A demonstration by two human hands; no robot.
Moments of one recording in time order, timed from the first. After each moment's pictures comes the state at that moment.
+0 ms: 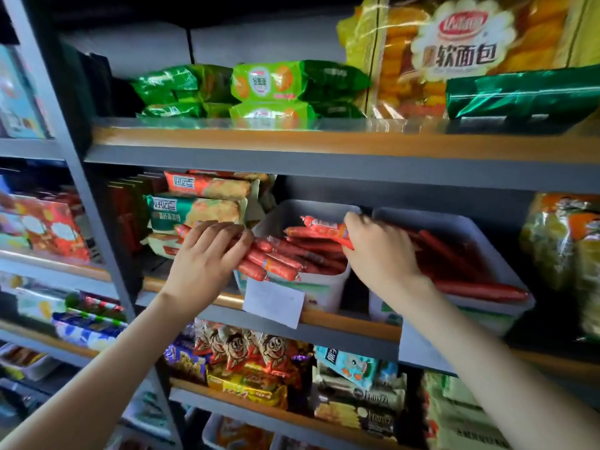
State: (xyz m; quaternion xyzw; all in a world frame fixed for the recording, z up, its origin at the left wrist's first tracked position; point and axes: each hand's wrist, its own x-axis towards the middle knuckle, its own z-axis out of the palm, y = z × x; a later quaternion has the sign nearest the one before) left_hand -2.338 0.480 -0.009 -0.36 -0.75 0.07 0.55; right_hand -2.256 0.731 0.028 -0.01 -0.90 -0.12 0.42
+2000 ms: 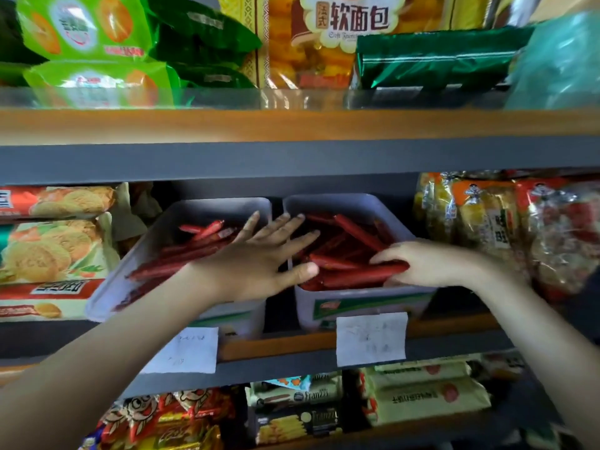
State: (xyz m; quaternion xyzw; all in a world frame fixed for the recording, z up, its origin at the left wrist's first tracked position) left_hand -2.352 0.656 0.026 -0.58 -0.82 0.00 0.01; right_hand -2.211 0.886 0.013 -0.11 -0.99 0.10 0.01
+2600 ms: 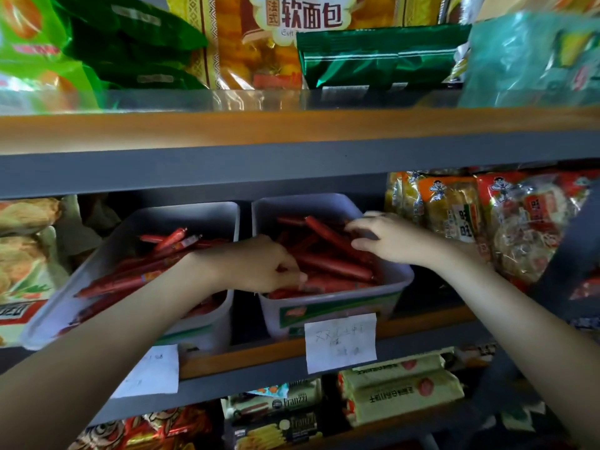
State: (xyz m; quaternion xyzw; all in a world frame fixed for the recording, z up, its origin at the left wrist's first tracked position) left_hand -2.358 0.714 0.025 -0.62 -0.78 -0.02 -0.07; right_hand -2.216 0.920 0.029 -0.13 -0.98 0.09 0.09
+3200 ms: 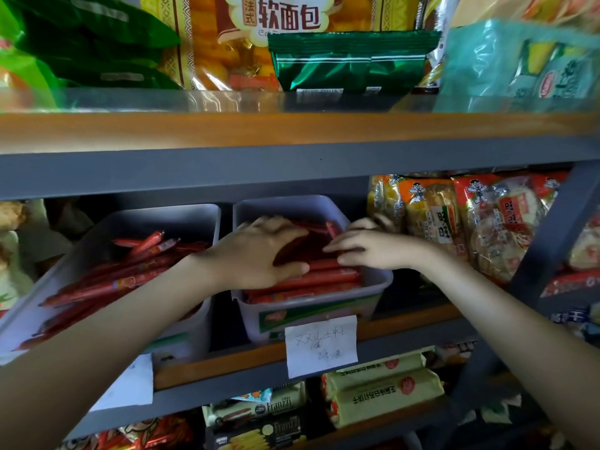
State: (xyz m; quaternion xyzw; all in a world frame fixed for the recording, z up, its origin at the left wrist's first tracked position) left_hand -2.344 0.733 0.027 -0.61 -0.79 -0.03 0.08; right_hand -2.217 0.942 0.012 -0.11 -0.99 0.07 0.00
